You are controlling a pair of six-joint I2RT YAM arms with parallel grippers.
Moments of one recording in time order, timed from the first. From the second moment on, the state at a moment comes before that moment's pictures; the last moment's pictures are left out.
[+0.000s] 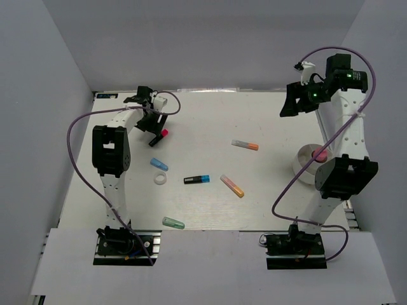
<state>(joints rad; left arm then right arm) -0.14 2.20 1.79 -0.73 0.05 0.28 -0.11 1.80 2.08 -1.34 -0.61 -0.43</state>
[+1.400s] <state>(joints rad) -0.39 1.73 1.46 -0.40 0.65 0.07 0.27 1.93 2.00 -1.05 -0.87 0.05</state>
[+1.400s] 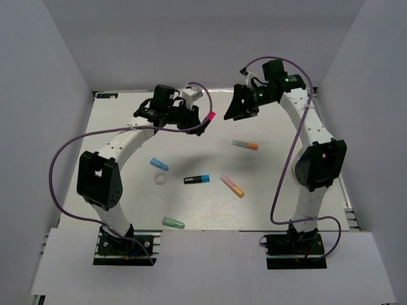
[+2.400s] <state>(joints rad) -0.54 1.75 1.54 -0.40 0.59 0.08 0.30 2.02 2.06 -1.00 -0.93 0.09</state>
